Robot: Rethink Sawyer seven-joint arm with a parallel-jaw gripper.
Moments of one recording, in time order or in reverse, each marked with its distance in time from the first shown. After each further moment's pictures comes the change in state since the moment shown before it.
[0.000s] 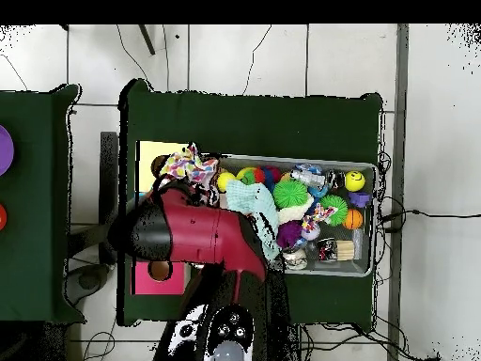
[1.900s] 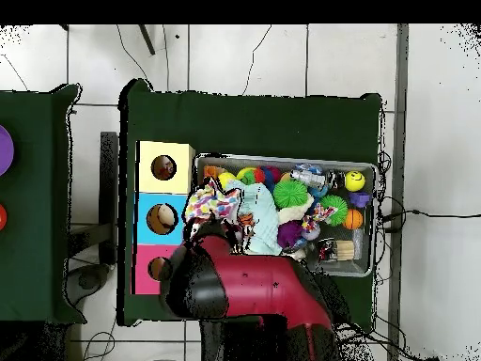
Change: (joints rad) arm -0.348 -0.299 0.316 0.343 -0.274 -0.042 -0.132
